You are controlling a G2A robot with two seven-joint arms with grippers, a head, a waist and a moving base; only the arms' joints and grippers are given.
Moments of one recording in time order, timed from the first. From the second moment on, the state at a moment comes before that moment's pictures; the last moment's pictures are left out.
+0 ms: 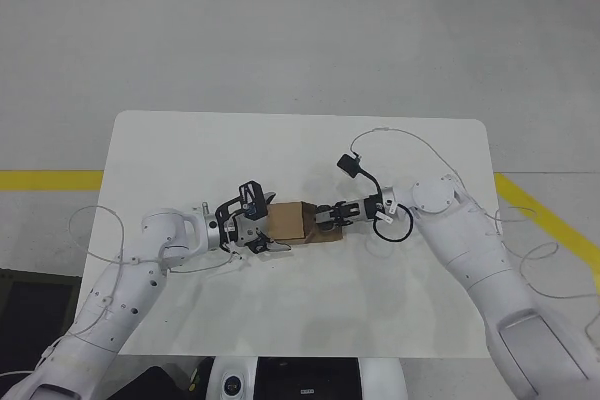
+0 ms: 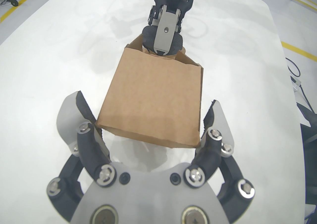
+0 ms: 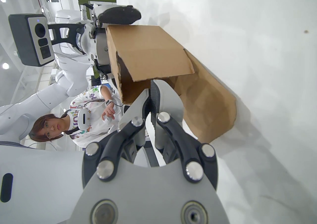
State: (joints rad) left arm 1.05 -1.02 -1.06 -1.46 1.18 -0.88 -0.15; right arm -0.63 -1.29 0.88 -0.85 0.17 -0.39 1.25
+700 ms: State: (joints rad) left arm 1.06 -1.02 -1.06 -1.47 1.18 -0.88 -0.16; right arm -0.59 -1.32 0.83 -0.82 0.16 -0.41 1.26
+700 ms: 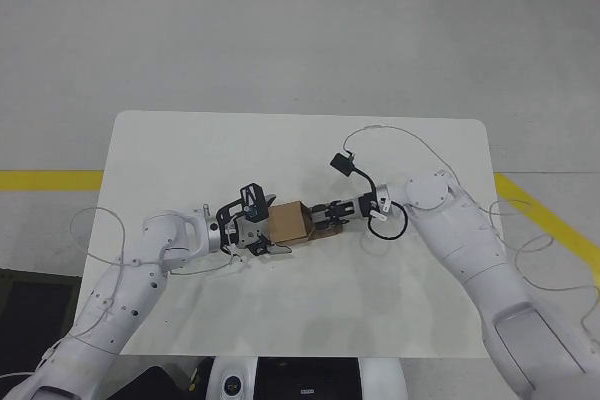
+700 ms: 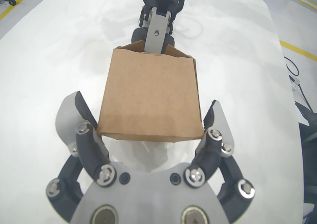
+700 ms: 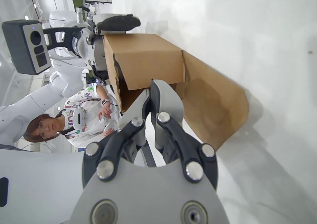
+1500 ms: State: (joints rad) left arm 1.07 -1.02 -1.07 -1.48 1.18 -0.88 -0.16; right arm -0.62 -1.36 0.78 -0.84 0.24 -0.37 1.21
